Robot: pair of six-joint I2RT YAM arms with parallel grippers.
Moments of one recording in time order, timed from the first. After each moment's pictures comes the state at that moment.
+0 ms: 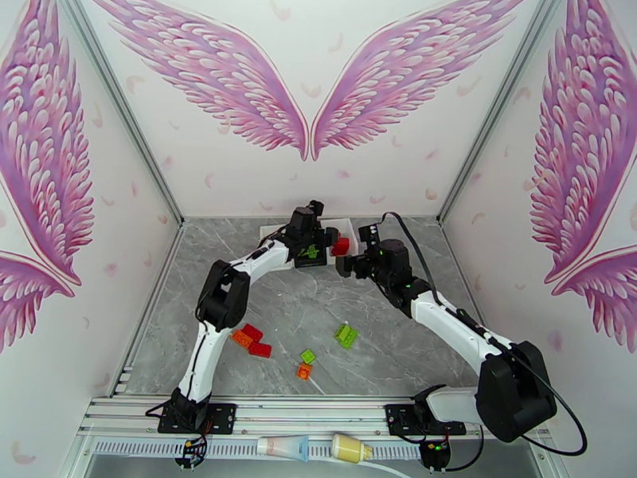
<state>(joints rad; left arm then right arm) -0.54 2.22 1.79 -0.05 0.16 -0.34 0.34 1.35 0.90 -0.03 -0.15 0.16</state>
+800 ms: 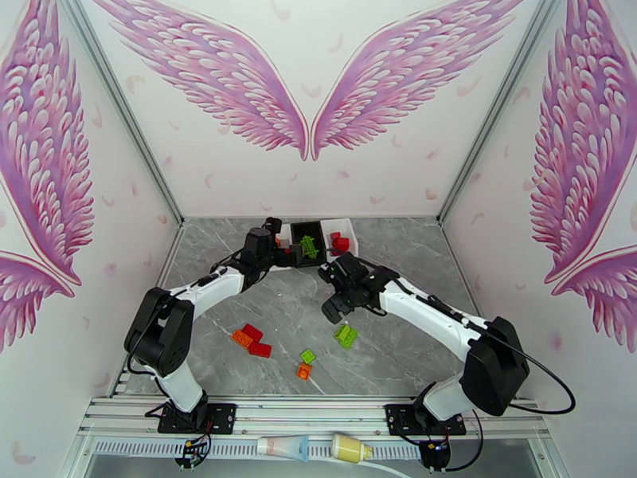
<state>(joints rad) -0.42 1.73 1.14 0.08 0.11 -0.33 0.68 1.56 1.20 -0.91 0.11 -0.13</state>
